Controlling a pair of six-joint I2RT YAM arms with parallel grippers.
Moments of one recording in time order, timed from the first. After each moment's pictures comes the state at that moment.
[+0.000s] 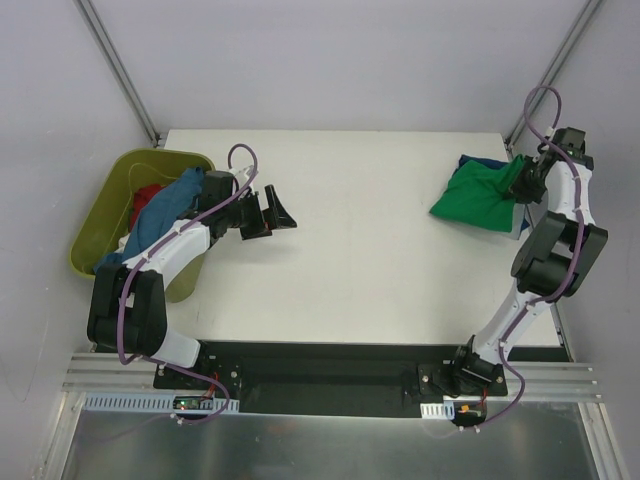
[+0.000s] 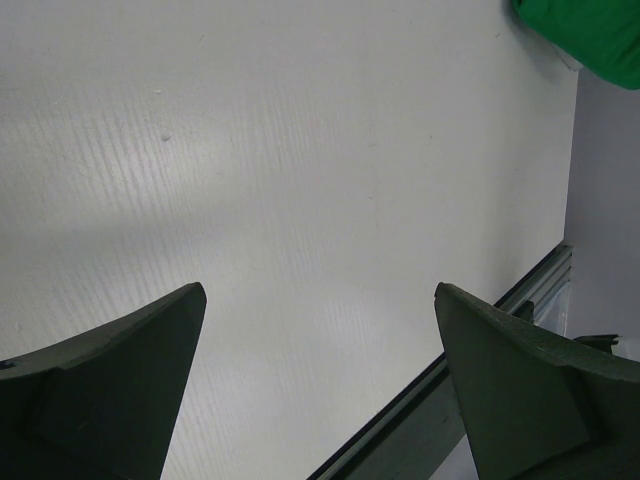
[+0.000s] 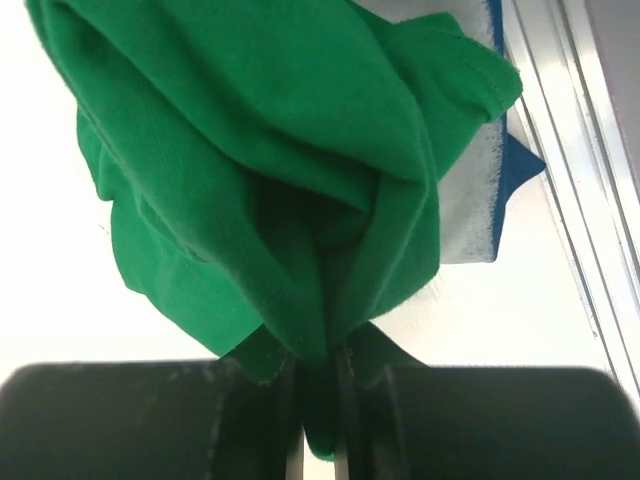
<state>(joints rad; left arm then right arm) -0.22 1.46 0.91 -0.19 0.59 -0.54 -0.39 1.96 1.74 -0.83 -0.16 0.14</state>
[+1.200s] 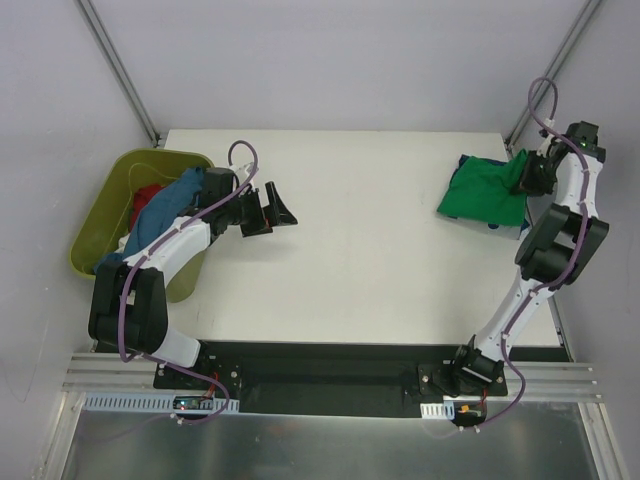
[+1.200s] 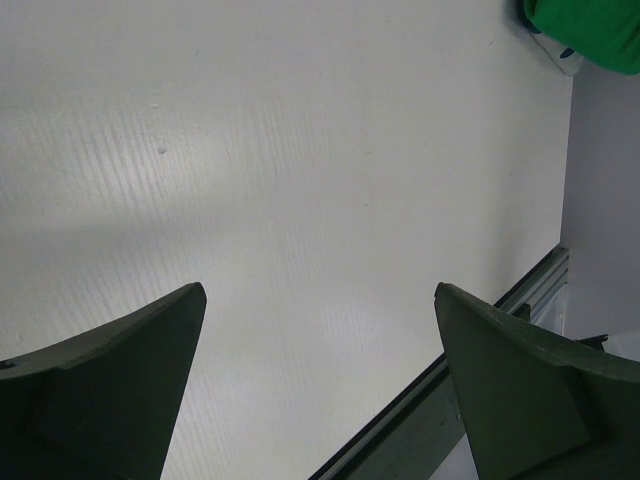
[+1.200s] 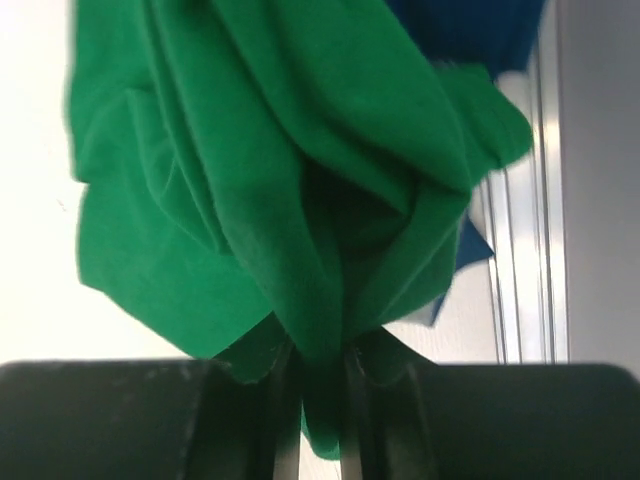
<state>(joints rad) -0.22 1.47 0.94 -0.20 0.60 -0.54 -0.43 2.12 2.00 -0.93 -0.30 -0.14</state>
